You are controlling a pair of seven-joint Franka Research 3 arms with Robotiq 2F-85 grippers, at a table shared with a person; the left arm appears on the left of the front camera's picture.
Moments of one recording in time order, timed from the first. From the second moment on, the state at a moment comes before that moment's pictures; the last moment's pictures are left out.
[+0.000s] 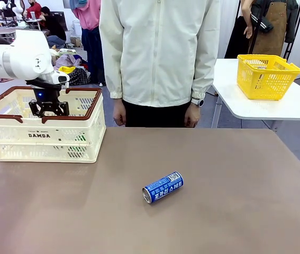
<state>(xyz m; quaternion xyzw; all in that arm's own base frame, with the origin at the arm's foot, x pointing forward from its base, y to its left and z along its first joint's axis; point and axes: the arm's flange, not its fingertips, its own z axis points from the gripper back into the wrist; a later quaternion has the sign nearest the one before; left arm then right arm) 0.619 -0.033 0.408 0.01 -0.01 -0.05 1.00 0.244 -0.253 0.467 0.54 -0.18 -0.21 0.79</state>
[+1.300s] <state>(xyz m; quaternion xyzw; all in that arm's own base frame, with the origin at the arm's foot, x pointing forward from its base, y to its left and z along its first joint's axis) 0.476 0.111 0.607 -0.45 -0.07 -0.15 0.88 0.244 -0.253 0.467 0.54 -0.18 -0.21 0.79</state>
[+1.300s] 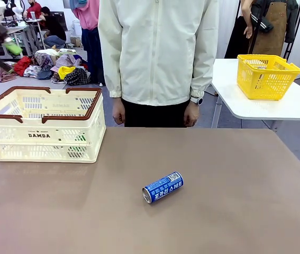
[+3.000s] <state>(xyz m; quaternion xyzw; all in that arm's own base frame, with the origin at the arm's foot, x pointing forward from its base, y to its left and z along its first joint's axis) 0.385 0.163 0.460 -0.63 -0.04 -0.01 0.78 0.244 -0.253 0.467 0.54 -0.18 -0.21 0.79</state>
